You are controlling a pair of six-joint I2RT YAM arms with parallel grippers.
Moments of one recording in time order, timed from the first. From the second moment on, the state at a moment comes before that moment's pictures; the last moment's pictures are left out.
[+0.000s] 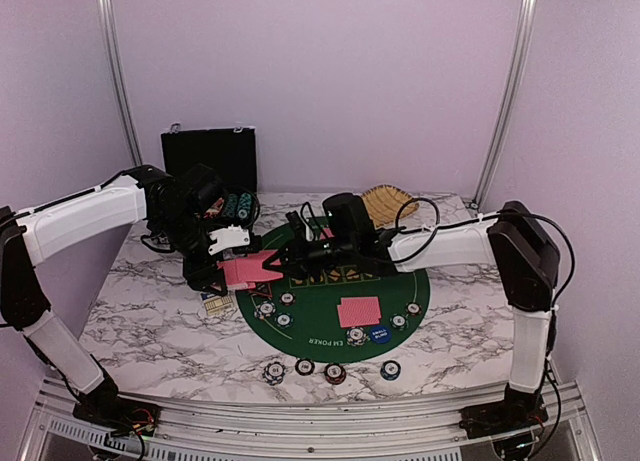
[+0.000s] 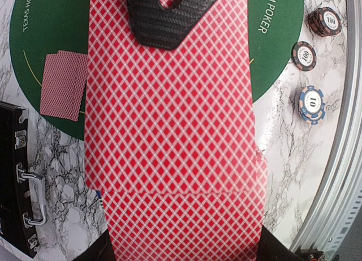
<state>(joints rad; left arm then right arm) -0.62 1.59 1.38 -1.10 0.17 0.68 0.86 2.01 1.37 0.24 -0.62 1.01</state>
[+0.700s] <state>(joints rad) -0.62 1.57 1.38 -1.10 0.16 0.68 0.74 1.92 1.53 -0.22 -0.43 0.64</state>
